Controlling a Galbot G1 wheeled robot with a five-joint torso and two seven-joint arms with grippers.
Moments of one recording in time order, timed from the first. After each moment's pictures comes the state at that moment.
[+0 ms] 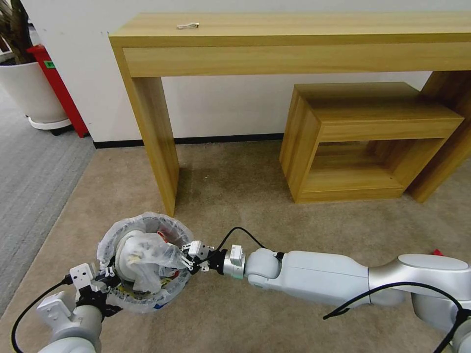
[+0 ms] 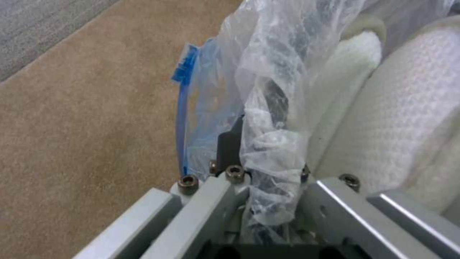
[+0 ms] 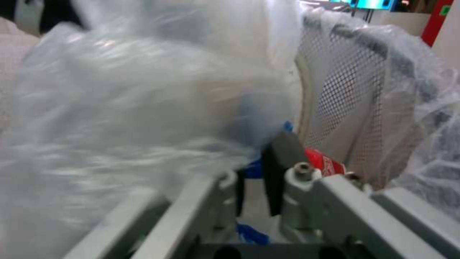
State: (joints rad) left arm 1.73 -1.37 -0.79 -2.26 -0.61 0.41 -0.28; right arm -0.20 1.12 -1.15 1.45 0.78 0.46 -0.14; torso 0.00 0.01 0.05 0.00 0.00
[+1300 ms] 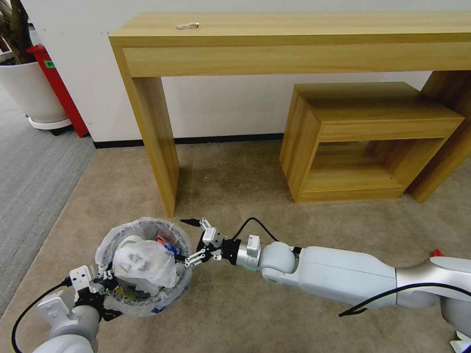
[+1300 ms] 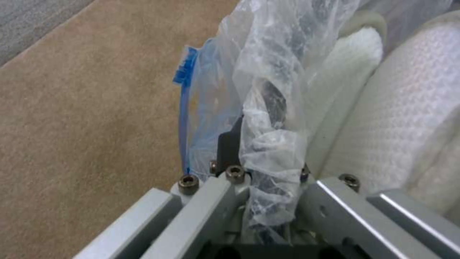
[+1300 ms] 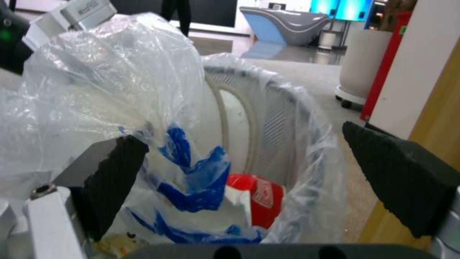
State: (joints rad) left arm 1.72 -1.34 -0.79 -2.24 -0.67 0.43 -0.30; right arm -0.17 1.01 -1.11 1.56 0.79 0.45 -0.12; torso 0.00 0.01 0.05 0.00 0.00
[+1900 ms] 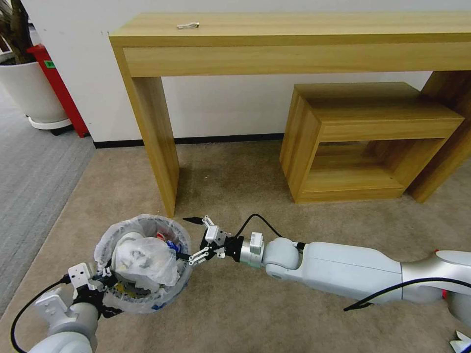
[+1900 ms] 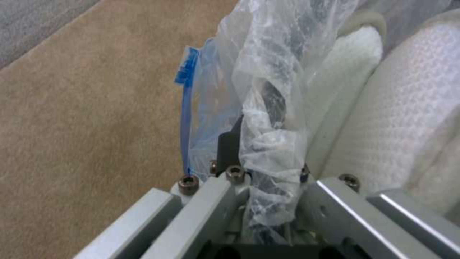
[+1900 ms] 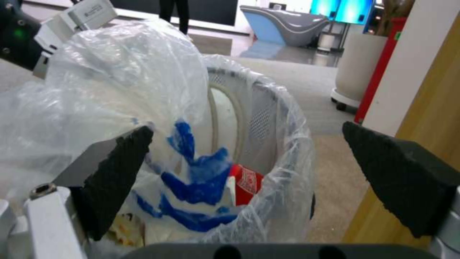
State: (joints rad) left arm 1.71 -1.32 -0.81 -2.22 -0.71 0.44 -0.31; right arm -0.15 0.97 -1.11 1.58 0.79 0.45 -0.13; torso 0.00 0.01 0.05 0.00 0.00
